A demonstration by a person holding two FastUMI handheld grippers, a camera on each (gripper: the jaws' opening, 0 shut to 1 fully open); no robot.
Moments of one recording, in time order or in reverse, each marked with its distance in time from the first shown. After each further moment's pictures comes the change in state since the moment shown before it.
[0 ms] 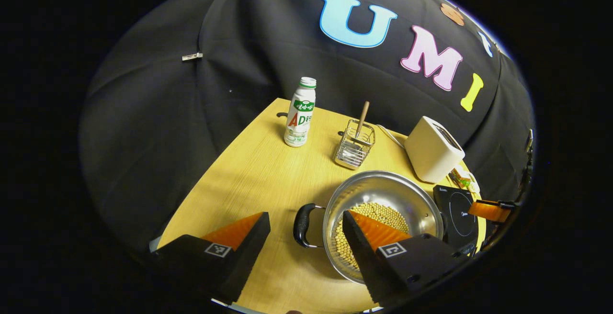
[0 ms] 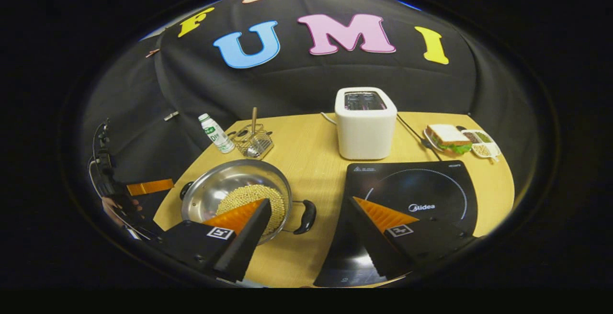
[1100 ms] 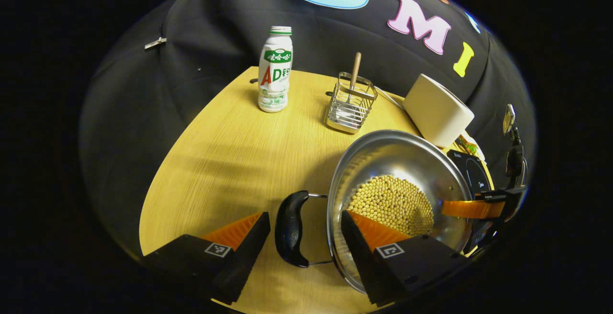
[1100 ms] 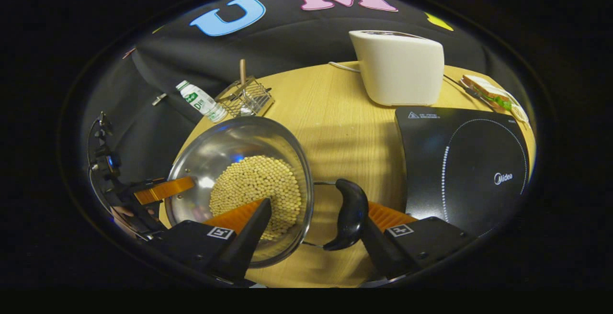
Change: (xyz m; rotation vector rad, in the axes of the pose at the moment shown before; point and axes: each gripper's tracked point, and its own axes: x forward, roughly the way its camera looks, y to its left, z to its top) left arm 0.080 -0.005 -0.051 0.144 0.183 -0.079; right arm 0.090 0.027 -0.090 0.104 0.270 0.046
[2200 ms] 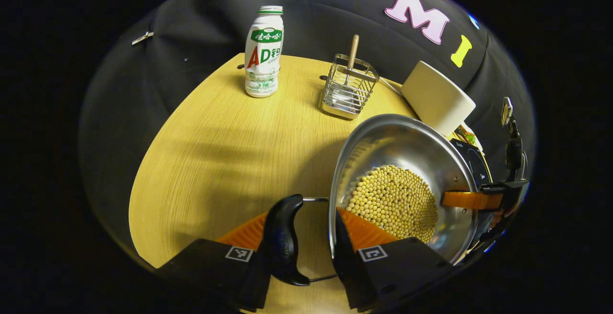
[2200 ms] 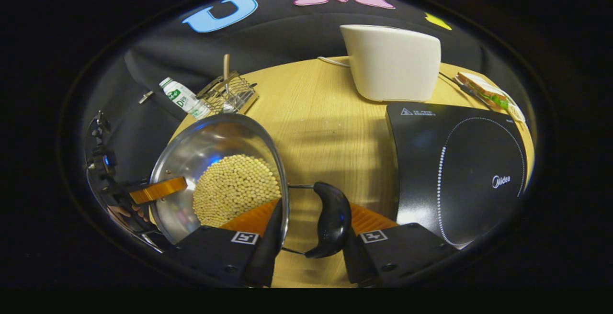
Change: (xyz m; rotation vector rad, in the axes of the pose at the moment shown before) left arm 0.020 -0.006 -0.010 -0.015 0.072 -0.036; right arm 0.011 -0.021 -0.002 -0.011 0.030 -0.071
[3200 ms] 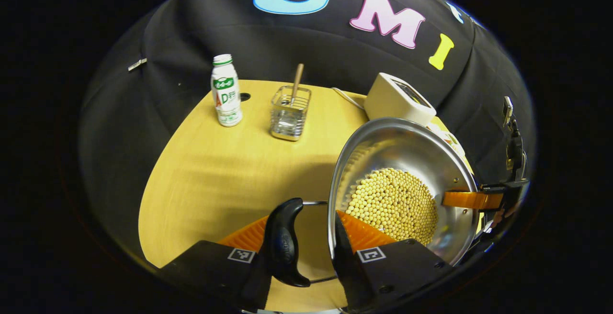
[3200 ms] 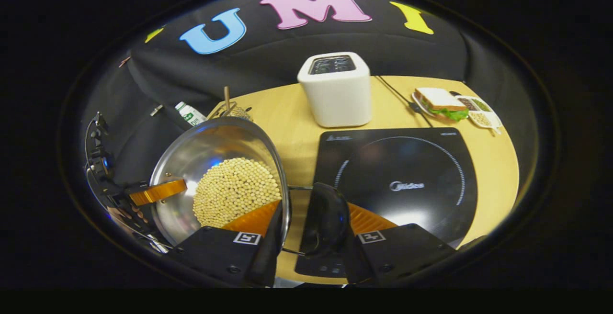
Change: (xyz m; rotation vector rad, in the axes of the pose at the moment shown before) left arm -0.075 -0.140 0.030 0.051 -0.075 -0.010; right arm -0.126 -0.084 0.036 0.023 -0.084 0.014
